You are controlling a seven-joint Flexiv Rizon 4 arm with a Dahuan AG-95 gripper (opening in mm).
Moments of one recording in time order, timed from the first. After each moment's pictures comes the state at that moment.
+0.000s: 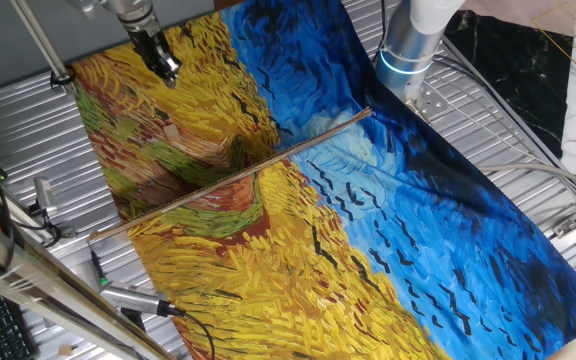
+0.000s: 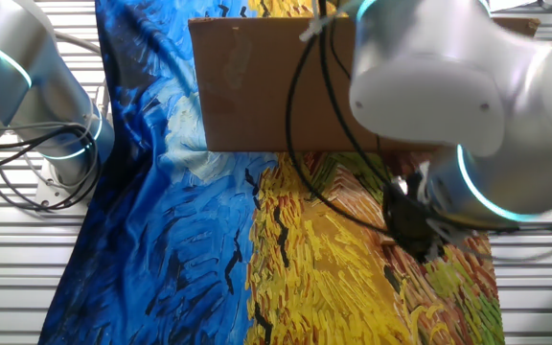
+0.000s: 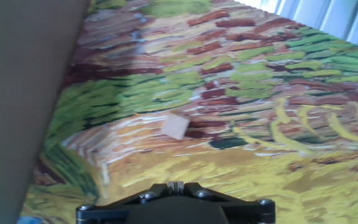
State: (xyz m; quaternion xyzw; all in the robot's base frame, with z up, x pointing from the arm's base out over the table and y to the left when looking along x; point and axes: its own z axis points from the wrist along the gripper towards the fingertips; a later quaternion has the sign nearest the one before) arm 0.542 -0.185 0.156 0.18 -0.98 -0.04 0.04
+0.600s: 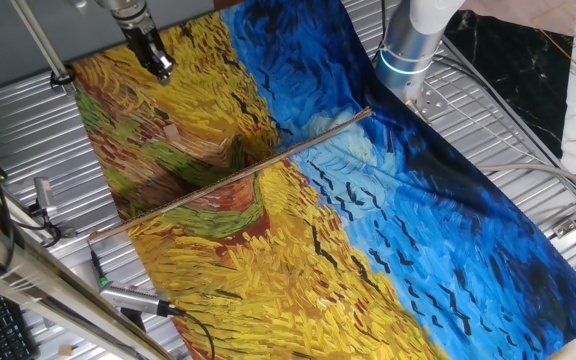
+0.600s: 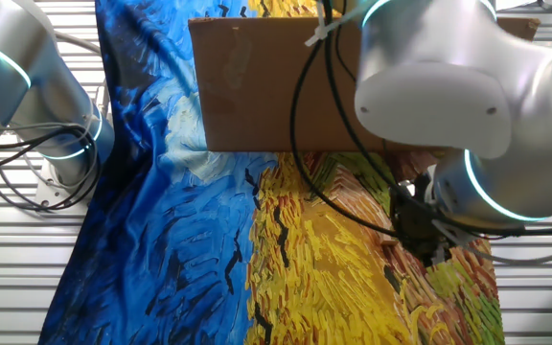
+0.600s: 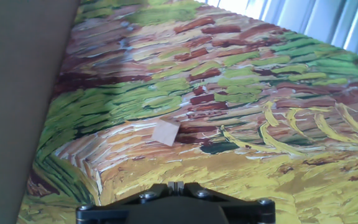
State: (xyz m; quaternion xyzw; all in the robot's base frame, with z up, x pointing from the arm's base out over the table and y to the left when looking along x) arm 0.544 -0.185 0.165 0.18 -0.98 -0.03 0.04
